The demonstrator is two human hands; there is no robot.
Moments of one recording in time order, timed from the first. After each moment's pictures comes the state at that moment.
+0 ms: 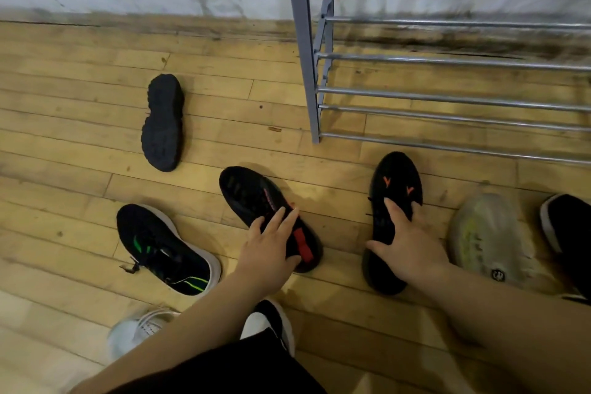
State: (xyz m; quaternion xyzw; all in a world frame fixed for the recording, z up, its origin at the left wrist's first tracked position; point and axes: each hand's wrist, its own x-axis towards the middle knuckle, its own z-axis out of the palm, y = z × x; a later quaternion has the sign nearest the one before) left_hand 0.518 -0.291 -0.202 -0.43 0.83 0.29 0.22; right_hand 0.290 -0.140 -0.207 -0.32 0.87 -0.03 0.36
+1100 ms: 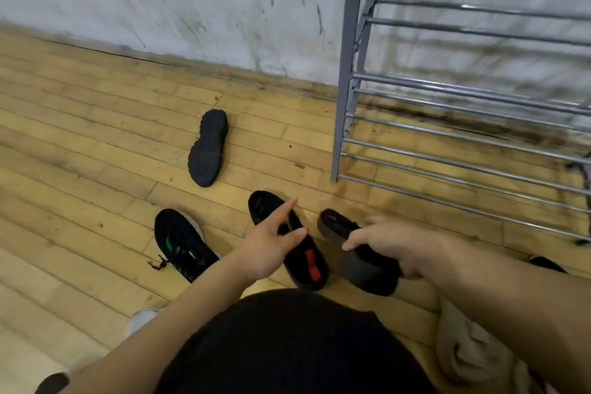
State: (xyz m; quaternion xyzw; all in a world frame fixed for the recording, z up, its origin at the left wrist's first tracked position) left_hand 0.532 -0.307 -0.083 -0.47 0.65 0.60 -0.03; right_hand 0.310 -0.213 -0.058 -0.17 0.77 -0.15 0.60
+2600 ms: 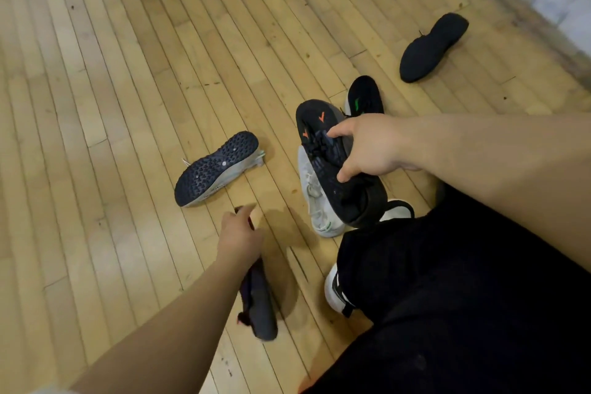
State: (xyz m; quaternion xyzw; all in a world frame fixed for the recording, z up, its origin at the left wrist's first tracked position) left_hand 0.881 -0.050 -0.156 -0.85 0.37 0.37 -0.10; right_hand 0.678 -0.233 0.058 -0.74 0.51 0.22 0.38
